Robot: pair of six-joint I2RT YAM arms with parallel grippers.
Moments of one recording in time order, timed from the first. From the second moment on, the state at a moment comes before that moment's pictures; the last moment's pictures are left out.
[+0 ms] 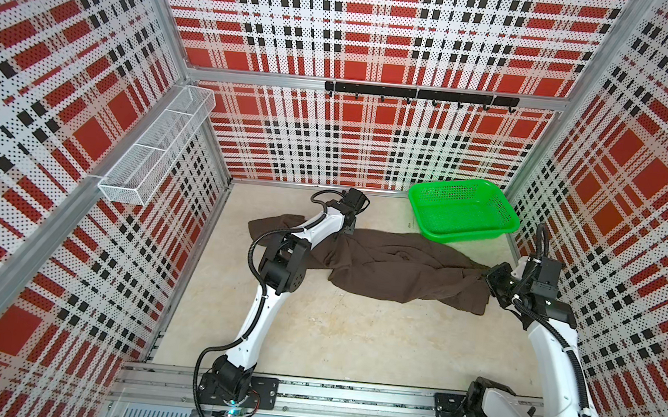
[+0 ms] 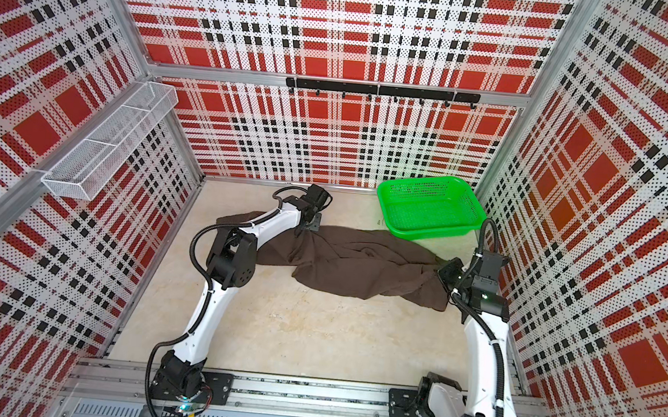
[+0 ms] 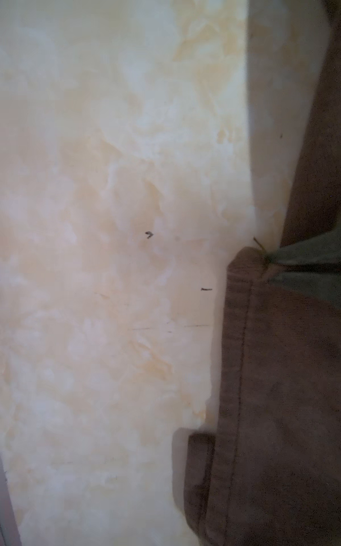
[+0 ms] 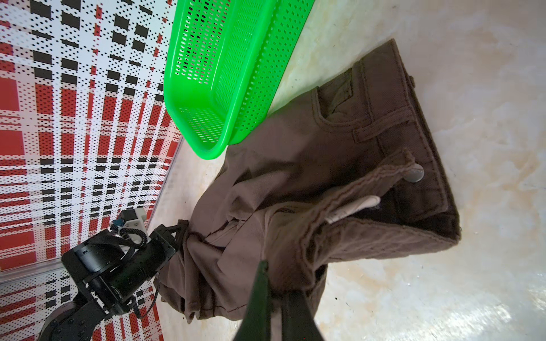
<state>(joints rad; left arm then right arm) -0.47 2.47 2.13 -0.74 -0.42 -0.34 -0.25 0.99 0.84 -0.60 -0.32 0.79</state>
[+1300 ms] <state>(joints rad) 0.25 1.57 1.44 -0.46 -0.07 -0.45 -0.37 1.29 1.13 -0.58 -0.28 0.83</state>
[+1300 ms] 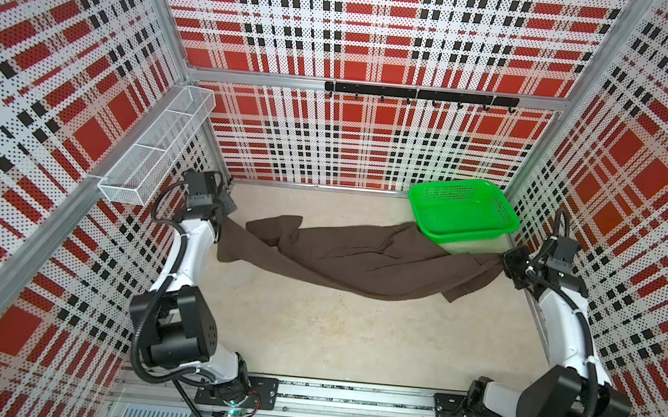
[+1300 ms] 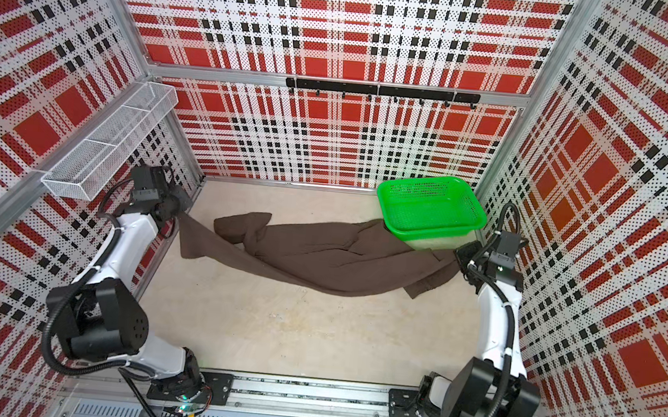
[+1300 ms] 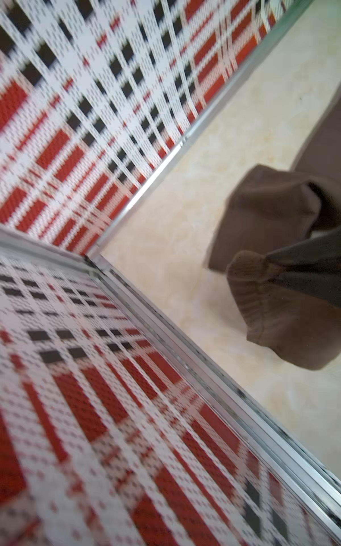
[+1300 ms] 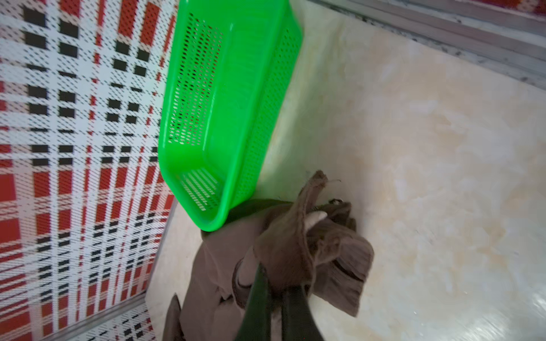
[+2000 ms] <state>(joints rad) 0.50 1.22 1.07 -0.09 0.05 -0.42 -0.45 1.12 0.92 -0.70 -0.14 0.76</state>
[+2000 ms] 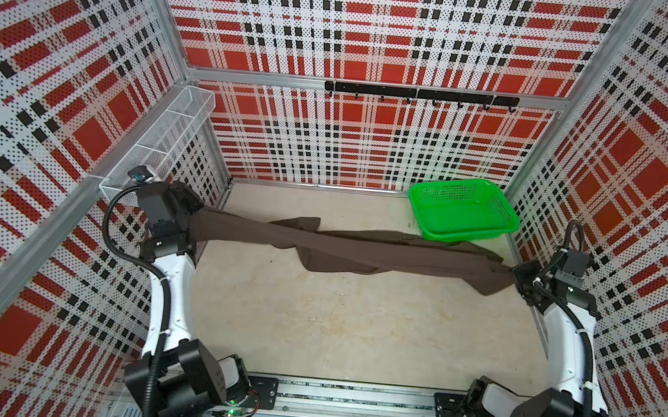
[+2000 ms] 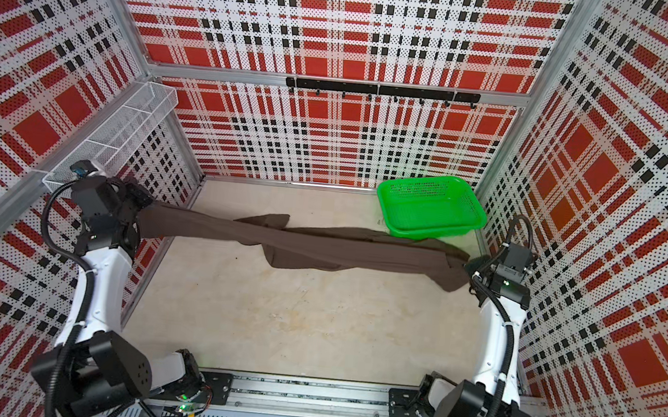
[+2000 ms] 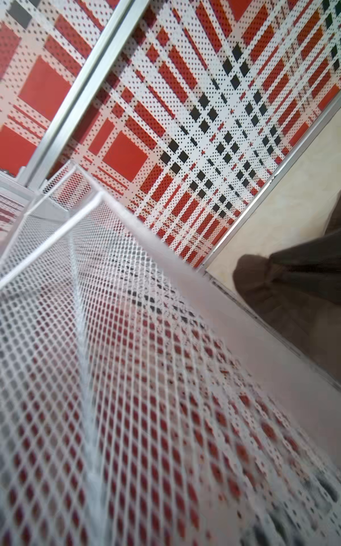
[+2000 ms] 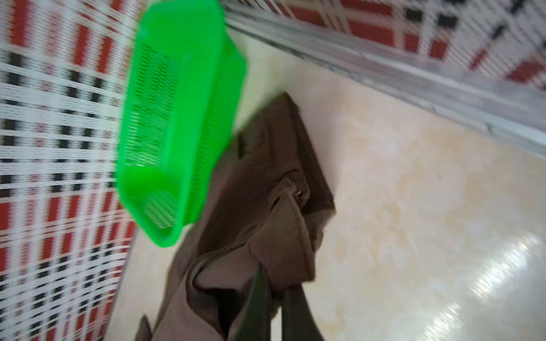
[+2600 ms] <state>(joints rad) 0.36 1.33 1.04 -0.16 0.02 -0.42 -0.49 1.06 0.79 -0.64 -0.19 0.77</state>
